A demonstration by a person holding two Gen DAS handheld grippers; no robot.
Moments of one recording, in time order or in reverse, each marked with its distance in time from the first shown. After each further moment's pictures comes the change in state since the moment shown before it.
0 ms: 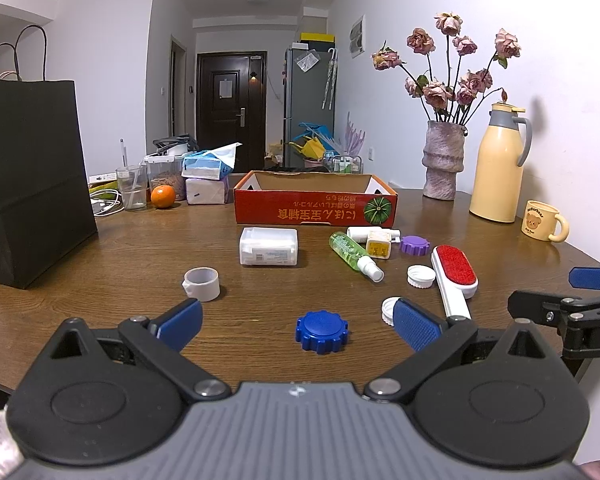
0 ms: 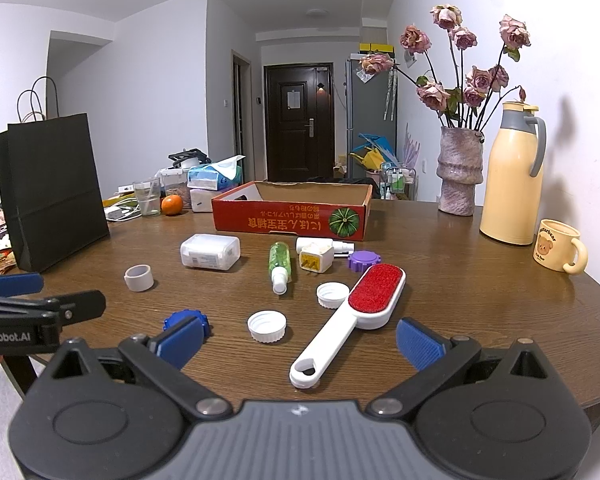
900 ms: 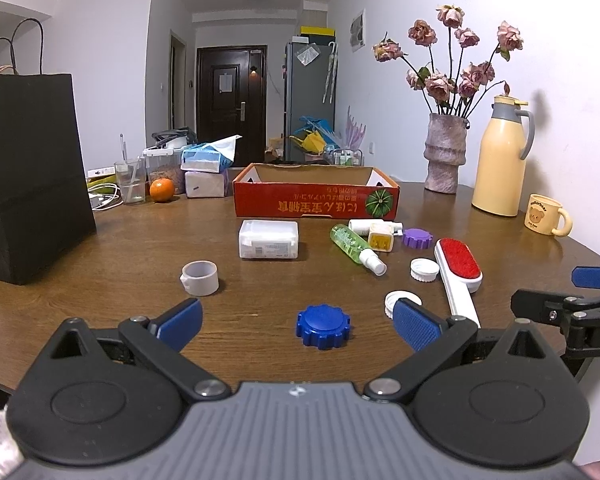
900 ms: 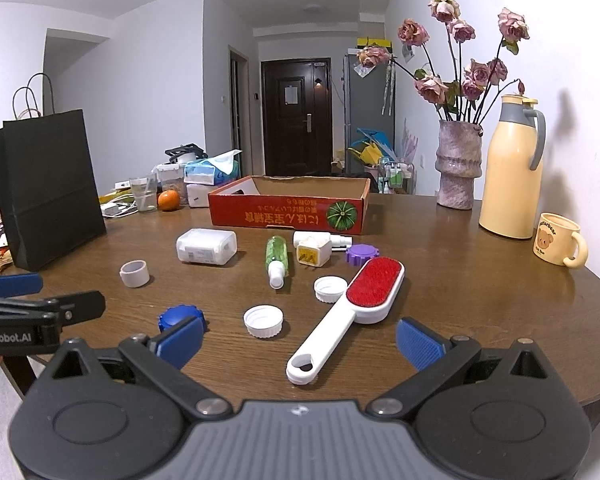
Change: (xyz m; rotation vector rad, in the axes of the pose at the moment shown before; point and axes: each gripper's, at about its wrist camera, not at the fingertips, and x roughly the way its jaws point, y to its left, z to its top) left arm 0.011 -0.007 -0.003 0.003 0.019 0.004; right arm 0.005 -0.003 -0.005 0.006 0.014 -0.005
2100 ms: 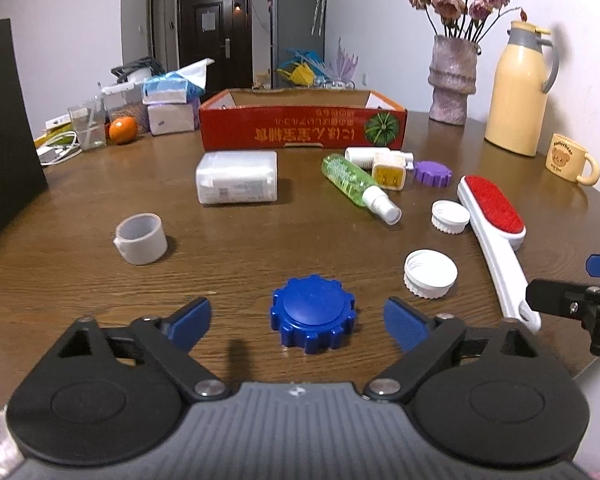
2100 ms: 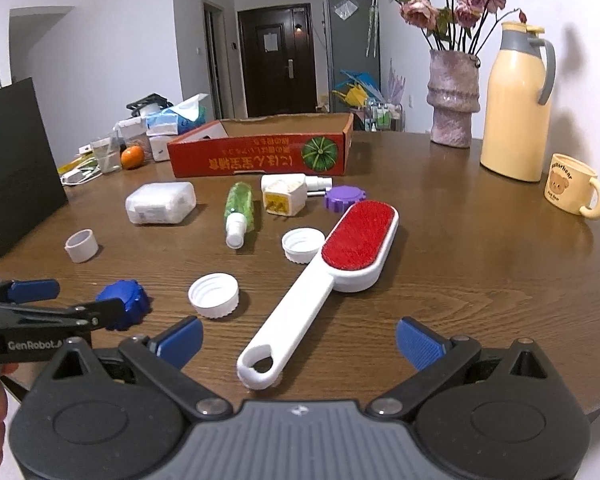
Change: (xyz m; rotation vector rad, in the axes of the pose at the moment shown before) left arm 0.120 -0.013 -0.006 0.027 0.224 -0.026; right arm 0.089 -0.029 0.001 0.063 0.188 -0.029
